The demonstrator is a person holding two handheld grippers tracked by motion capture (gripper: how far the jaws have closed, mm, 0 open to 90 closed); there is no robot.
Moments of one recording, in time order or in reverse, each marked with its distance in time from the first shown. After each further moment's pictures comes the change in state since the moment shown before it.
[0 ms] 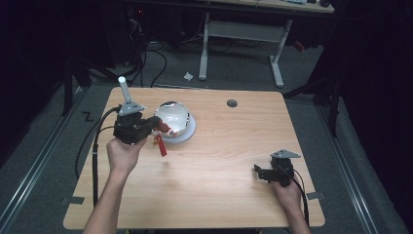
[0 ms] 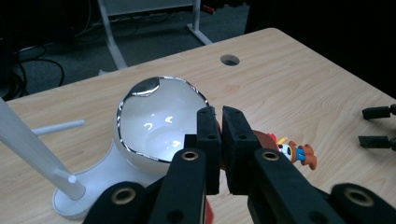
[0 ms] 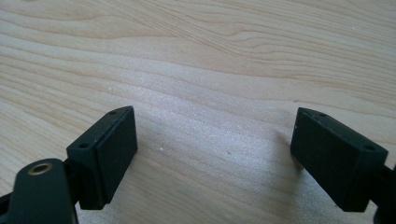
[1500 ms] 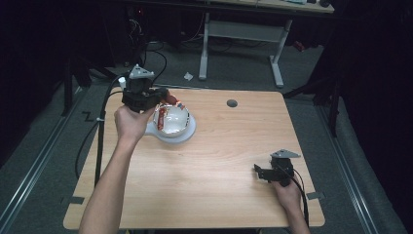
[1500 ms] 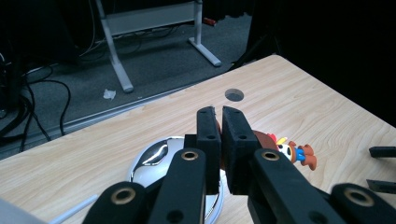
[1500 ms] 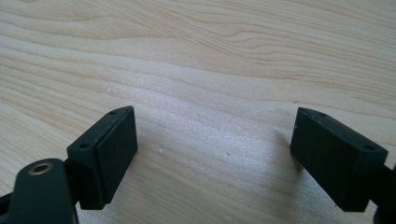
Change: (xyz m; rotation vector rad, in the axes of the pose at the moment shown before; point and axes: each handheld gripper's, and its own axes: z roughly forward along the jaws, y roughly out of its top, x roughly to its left) left arm -0.061 0.024 0.039 -0.019 -0.032 0.041; right arm 0.000 0.000 0.001 -0.001 0.000 0.001
